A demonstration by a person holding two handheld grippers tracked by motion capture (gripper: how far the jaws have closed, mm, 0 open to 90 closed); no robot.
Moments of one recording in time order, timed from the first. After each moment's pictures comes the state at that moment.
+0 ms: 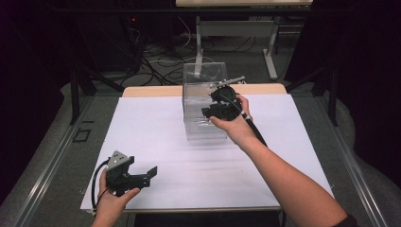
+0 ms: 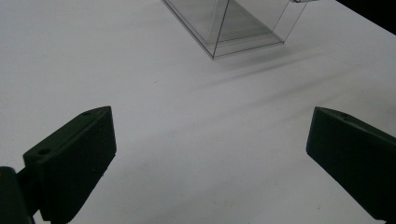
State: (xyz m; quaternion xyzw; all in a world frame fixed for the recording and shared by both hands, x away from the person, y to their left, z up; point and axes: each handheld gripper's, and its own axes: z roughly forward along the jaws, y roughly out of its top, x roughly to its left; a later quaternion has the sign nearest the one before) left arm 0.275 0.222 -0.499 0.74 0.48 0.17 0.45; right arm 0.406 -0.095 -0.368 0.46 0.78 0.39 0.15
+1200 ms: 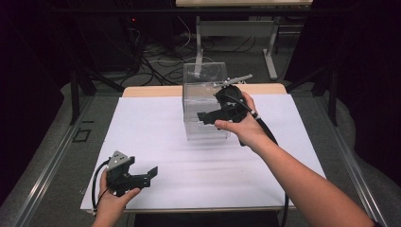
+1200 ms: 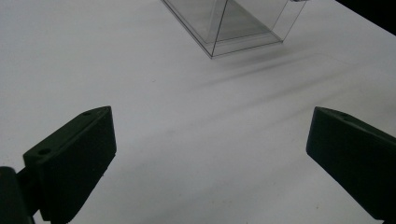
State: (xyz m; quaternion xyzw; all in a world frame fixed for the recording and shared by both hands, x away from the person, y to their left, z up) left arm 0.275 0.221 -0.499 0.74 0.48 0.17 0.45; right arm 0.384 -0.107 -0.347 0.42 0.79 0.41 0.14
